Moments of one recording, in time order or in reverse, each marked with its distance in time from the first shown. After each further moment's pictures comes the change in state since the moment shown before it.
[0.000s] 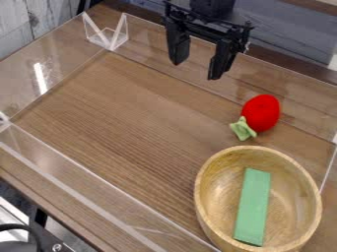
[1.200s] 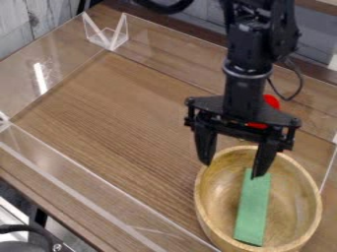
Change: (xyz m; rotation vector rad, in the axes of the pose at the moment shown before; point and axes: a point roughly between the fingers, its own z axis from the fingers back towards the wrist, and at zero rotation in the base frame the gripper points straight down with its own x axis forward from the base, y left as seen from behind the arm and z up) arm -0.067 -0.093 -0.046 -0.103 -0.005 0.216
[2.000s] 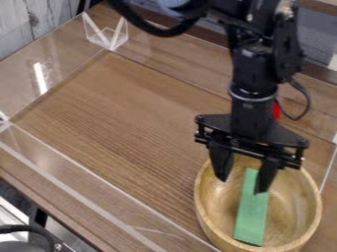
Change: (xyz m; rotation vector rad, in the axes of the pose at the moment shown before) arm 0.007 0.002 -0.017 -0.048 -0.015 -0.075
